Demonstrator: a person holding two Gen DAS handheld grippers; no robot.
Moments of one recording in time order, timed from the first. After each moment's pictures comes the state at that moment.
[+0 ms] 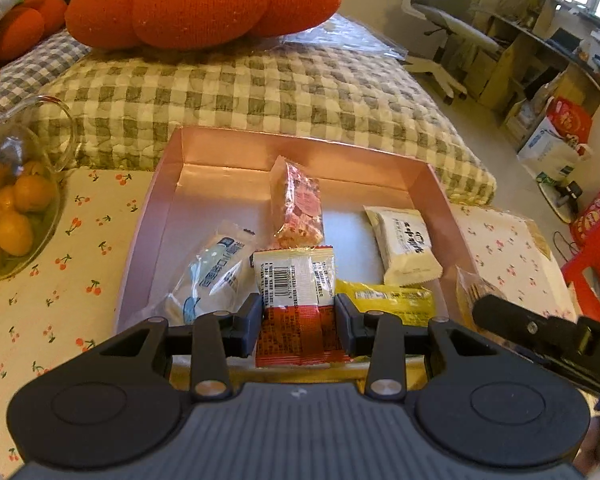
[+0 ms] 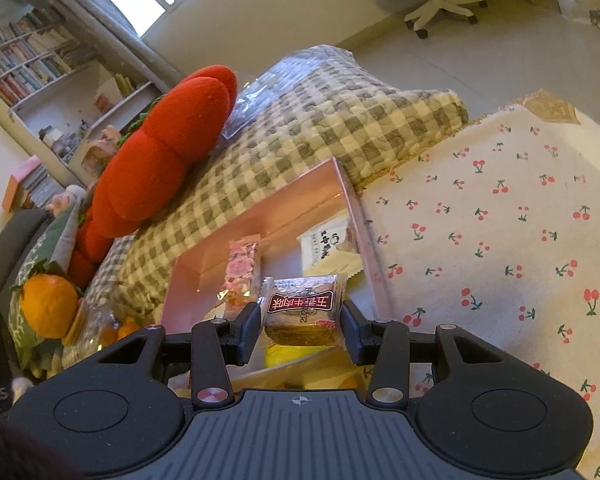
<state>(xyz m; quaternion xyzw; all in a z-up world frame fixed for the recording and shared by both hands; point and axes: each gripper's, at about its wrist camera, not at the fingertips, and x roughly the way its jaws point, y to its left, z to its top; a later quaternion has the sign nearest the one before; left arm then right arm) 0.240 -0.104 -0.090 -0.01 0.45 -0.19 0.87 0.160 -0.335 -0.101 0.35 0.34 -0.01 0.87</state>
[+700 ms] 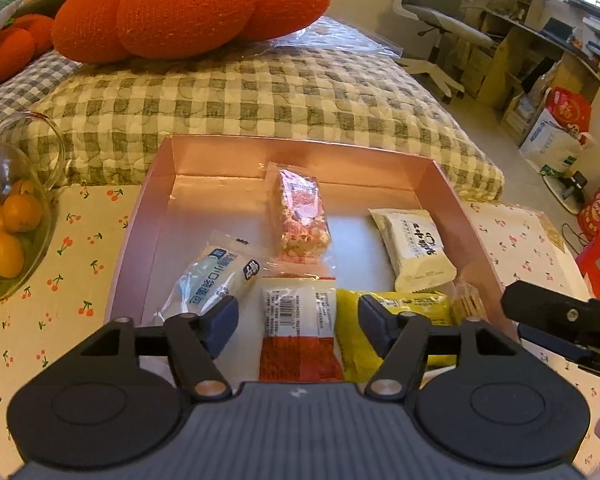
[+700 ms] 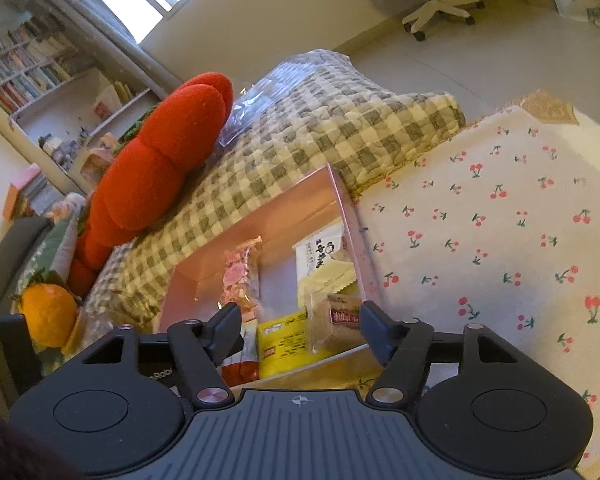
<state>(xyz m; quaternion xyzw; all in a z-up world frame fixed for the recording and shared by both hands) 0.242 -0.111 -0.099 0.02 0.43 -0.20 0.88 0.162 -0.338 -0.100 0.35 0.33 -0.01 0.88</state>
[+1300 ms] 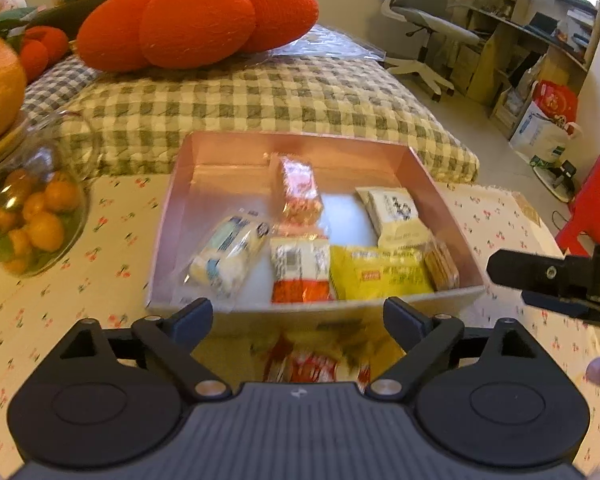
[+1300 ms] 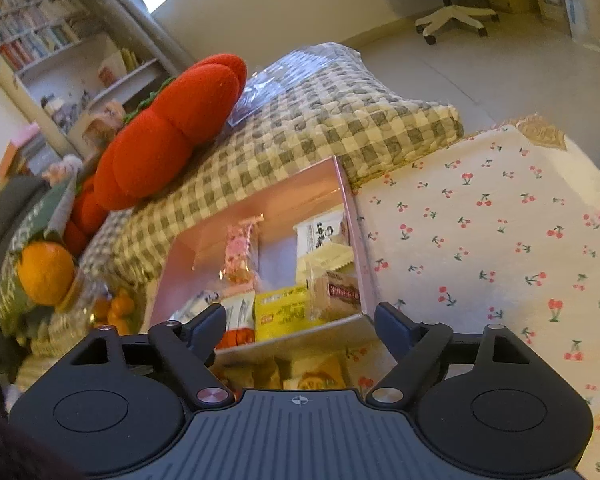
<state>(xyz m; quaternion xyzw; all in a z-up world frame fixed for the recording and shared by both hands) 0.192 -0.088 -0.080 0.03 0.42 -0.20 0.89 0.139 -0.327 -0.075 0.29 0.37 -0.01 0.89</state>
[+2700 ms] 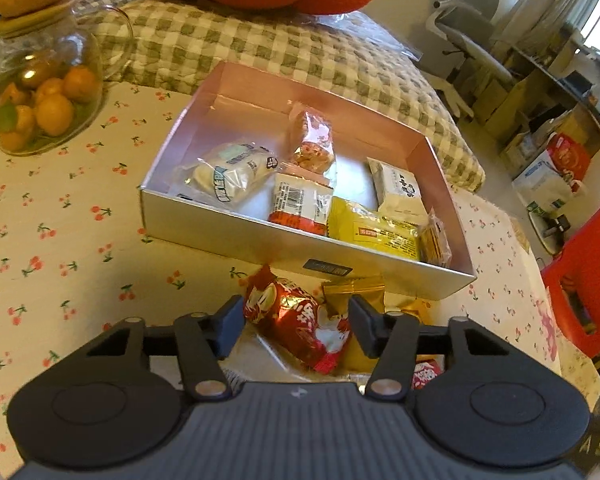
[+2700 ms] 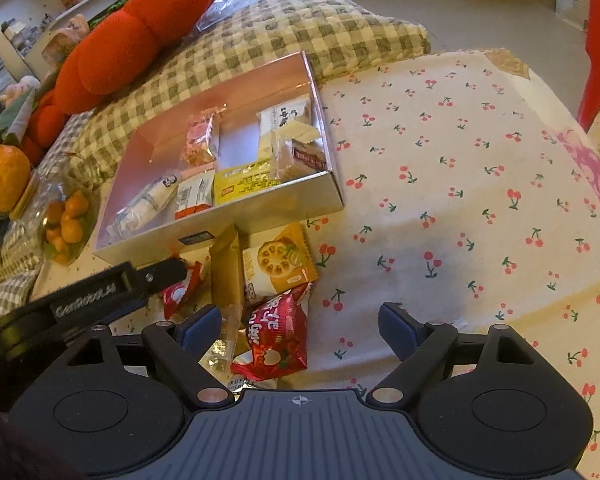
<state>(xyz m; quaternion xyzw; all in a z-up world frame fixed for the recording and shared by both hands) 0.182 -0.077 -0.108 -0.10 0.46 -0.17 0.87 0.111 -0.293 -0.100 0.23 0.49 -0.04 0.84</state>
